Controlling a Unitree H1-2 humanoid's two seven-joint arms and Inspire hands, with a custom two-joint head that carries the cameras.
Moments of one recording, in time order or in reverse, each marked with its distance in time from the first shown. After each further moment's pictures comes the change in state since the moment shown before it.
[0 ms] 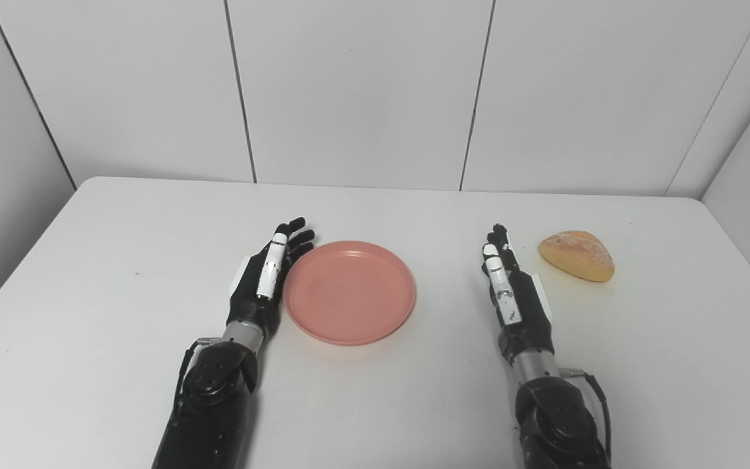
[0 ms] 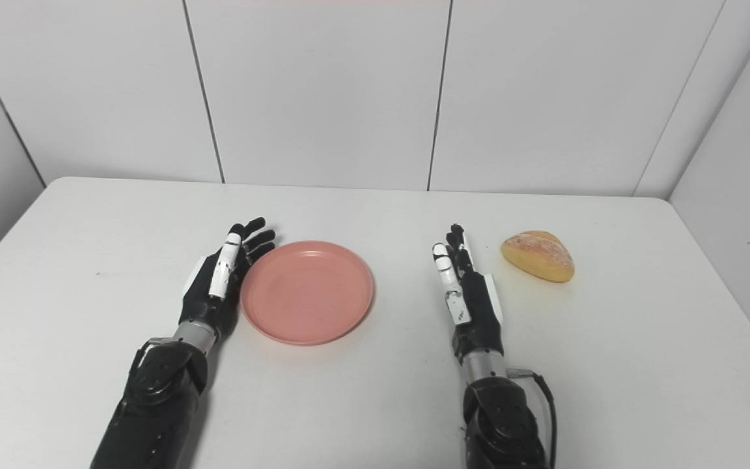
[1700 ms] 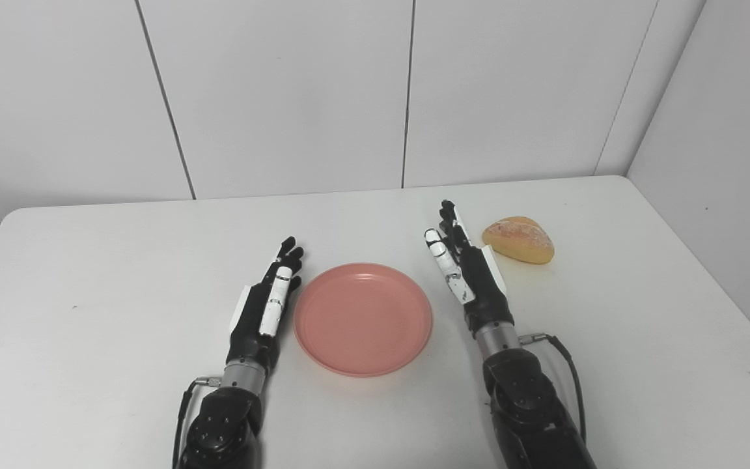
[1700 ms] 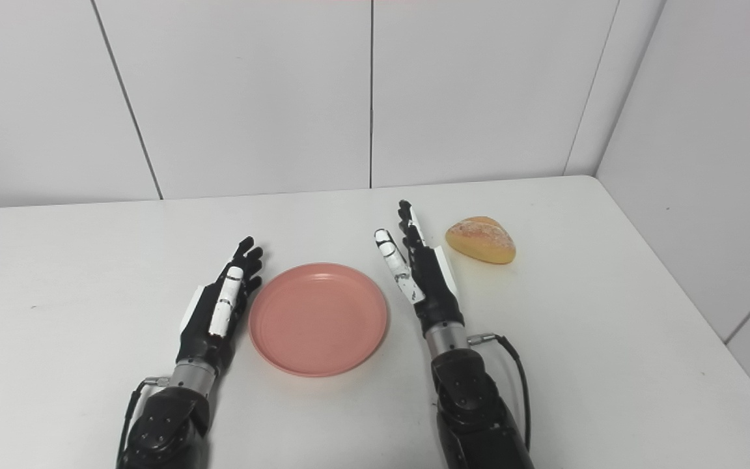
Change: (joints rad) left arm 0.065 -0.091 -0.053 -0.013 0.141 -0.162 0.035; right arm -0.046 -0.074 0.026 -0.009 -0.191 -0.074 -0.074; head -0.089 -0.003
